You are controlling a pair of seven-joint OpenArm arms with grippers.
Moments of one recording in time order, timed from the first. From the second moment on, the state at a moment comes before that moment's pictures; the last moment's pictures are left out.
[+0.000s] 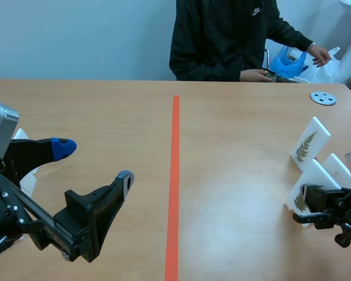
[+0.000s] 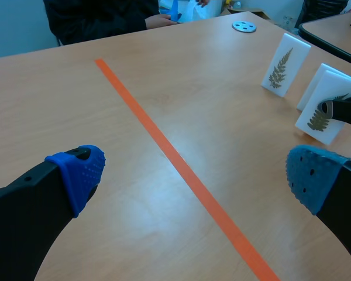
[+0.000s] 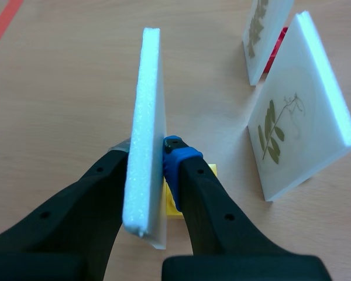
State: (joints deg) left arm 38.8 -20.5 0.8 116.0 -14.0 -24.4 -3.7; right arm -17.0 15.2 14.8 73.5 12.5 29.2 4.0
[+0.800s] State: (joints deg) left arm 38.8 -20.5 0.8 116.0 -14.0 -24.4 -4.6; right arm -16.0 14.6 15.3 70.7 11.7 29.1 7.2
